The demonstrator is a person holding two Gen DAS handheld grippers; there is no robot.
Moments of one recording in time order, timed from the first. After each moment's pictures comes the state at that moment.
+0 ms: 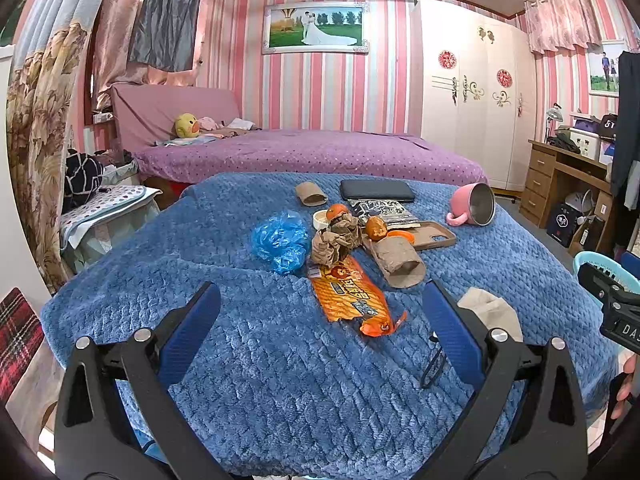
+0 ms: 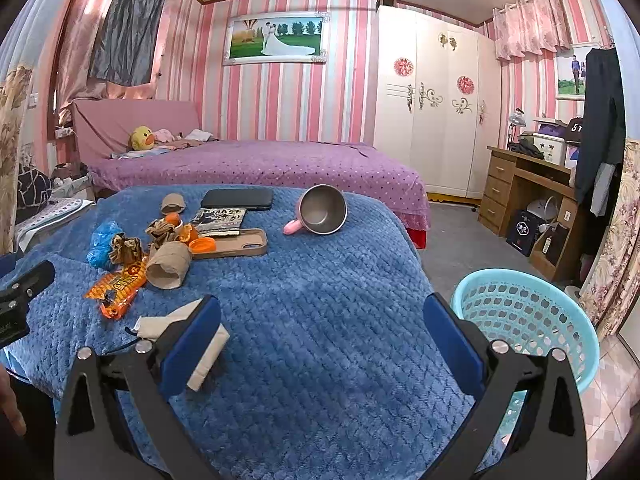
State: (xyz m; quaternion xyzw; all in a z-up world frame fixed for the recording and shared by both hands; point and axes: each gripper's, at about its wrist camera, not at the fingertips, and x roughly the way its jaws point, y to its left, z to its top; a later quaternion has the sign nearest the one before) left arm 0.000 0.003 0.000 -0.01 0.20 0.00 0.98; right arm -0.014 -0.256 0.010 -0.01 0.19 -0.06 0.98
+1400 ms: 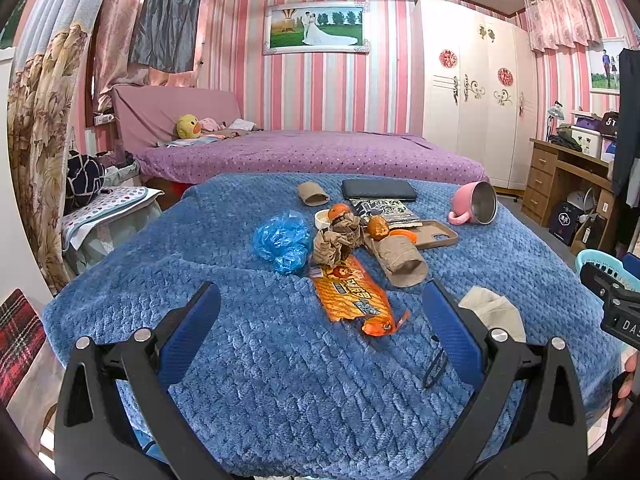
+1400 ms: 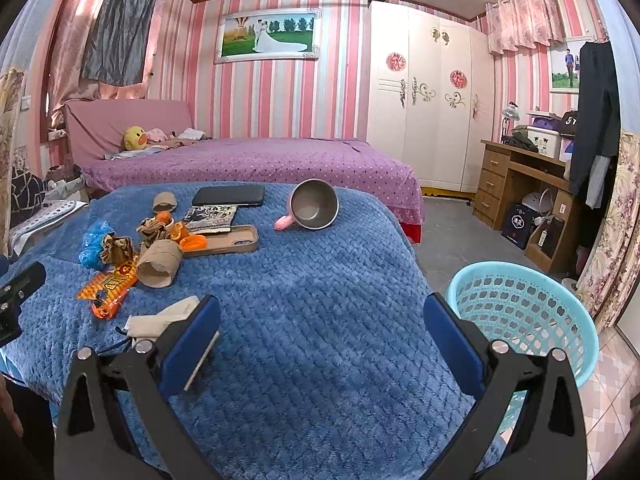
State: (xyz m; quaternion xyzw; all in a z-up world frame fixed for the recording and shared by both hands) left arm -0.004 0.010 0.007 -0.01 0.20 0.01 0.98; right arm -0.011 -0.261 0.006 0.00 0.19 -0.07 0.98
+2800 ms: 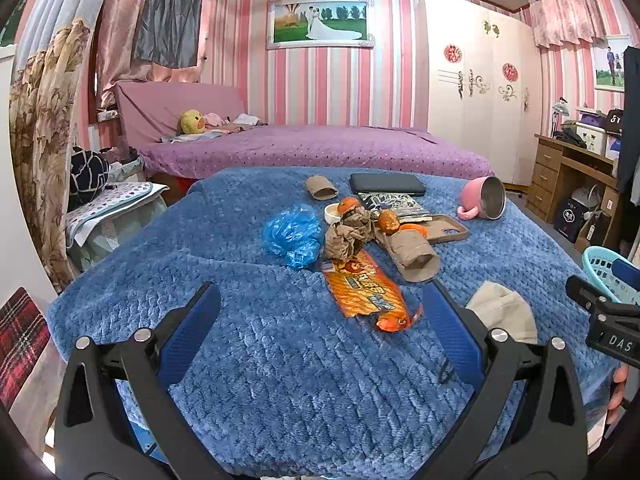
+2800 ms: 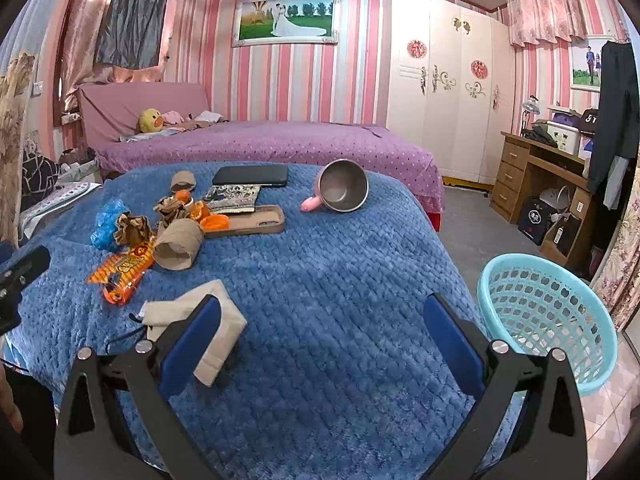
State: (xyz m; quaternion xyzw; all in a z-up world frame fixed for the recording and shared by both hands) left arm 0.001 0.015 -0.002 0.00 0.21 0.02 0.98; right arm 0.005 -0.241 -0.007 -0.01 0.22 -0.04 0.97
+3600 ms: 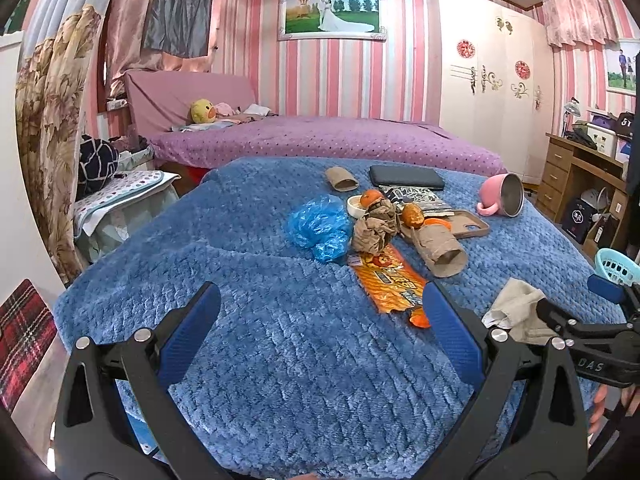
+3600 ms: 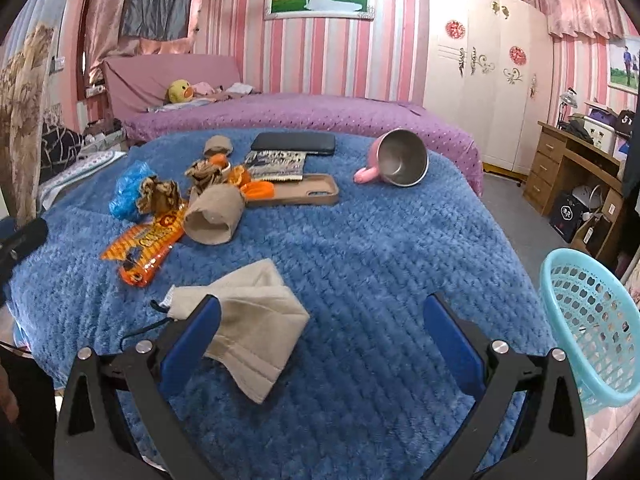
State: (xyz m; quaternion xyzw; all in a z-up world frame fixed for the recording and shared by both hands) left arm 0.009 0.033 -0.004 -0.01 0.22 0.03 0.97; right arm 0.043 -0.206 -0.031 -0.03 0.28 0.01 0.96
